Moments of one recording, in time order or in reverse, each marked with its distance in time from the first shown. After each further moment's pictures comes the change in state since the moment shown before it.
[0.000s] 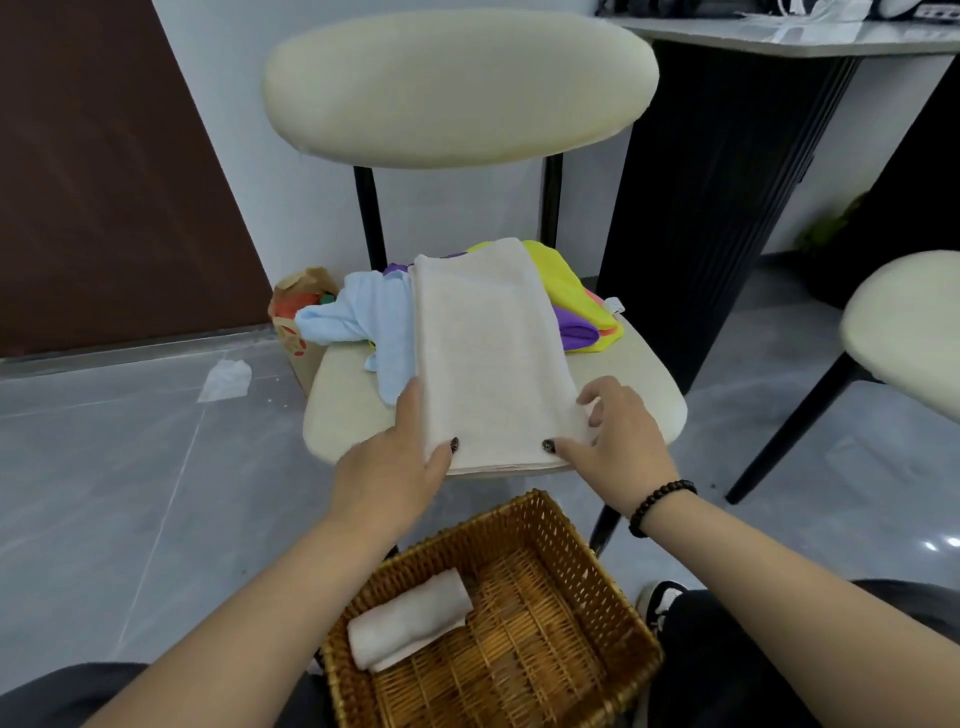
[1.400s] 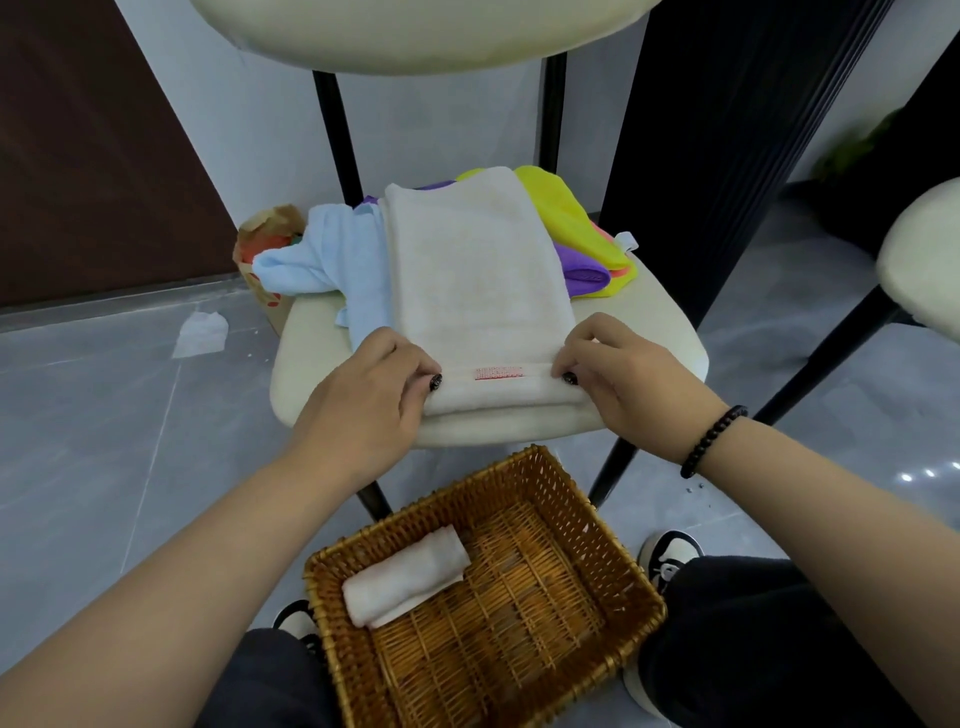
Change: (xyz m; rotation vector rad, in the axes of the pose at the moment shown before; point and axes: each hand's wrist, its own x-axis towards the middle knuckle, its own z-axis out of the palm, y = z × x) left_hand 0.026 -0.012 -0.005 -0.196 0.074 0.318; right_hand 0.034 0.023 -0.008 -0.181 -0.054 -0.703
